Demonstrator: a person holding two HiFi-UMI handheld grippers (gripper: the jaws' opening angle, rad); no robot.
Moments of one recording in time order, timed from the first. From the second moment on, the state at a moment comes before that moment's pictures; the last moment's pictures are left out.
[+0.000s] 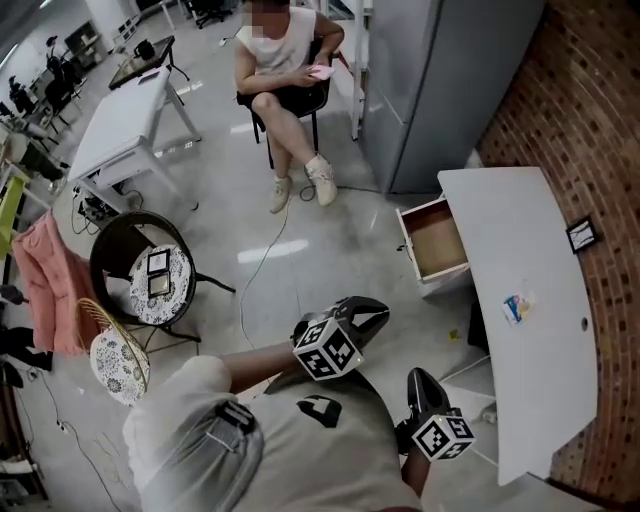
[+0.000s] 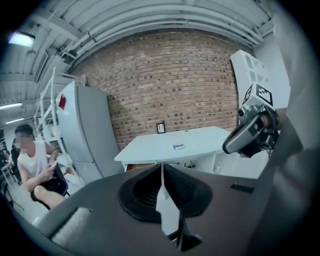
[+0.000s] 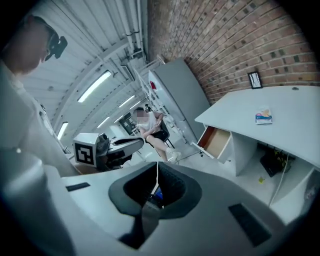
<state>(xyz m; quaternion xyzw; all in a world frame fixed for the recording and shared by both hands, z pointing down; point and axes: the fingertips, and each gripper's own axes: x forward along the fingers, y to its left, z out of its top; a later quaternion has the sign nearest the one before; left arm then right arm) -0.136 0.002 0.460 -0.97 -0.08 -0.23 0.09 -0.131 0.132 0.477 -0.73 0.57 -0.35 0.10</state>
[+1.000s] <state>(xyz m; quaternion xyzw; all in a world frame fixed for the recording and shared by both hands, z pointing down) -0.067 -0.154 0.476 -0.97 -0.06 -0.22 0.05 -0.054 -0.051 0.473 -0.69 0.64 -0.35 -0.01</state>
